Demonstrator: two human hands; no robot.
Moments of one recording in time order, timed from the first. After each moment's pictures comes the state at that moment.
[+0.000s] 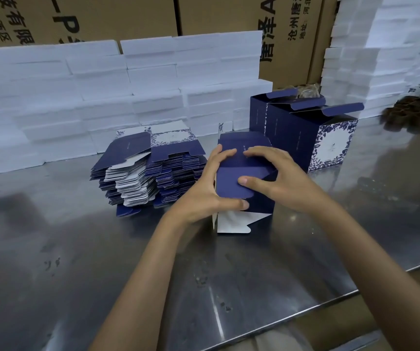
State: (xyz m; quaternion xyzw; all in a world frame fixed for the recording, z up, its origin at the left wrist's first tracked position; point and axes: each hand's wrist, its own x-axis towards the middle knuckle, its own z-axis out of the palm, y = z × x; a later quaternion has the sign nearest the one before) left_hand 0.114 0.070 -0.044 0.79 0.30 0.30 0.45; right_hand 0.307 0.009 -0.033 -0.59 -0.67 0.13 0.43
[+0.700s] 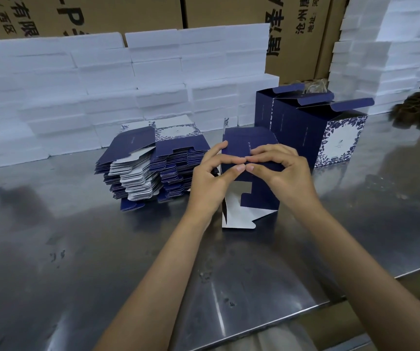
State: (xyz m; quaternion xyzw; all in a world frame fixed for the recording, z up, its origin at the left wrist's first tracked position) left_hand 0.137 0.065 -0.051 0.65 0.32 0.52 0.45; right_hand 0.291 0.021 -0.047 -0.54 -0.58 0.12 0.60
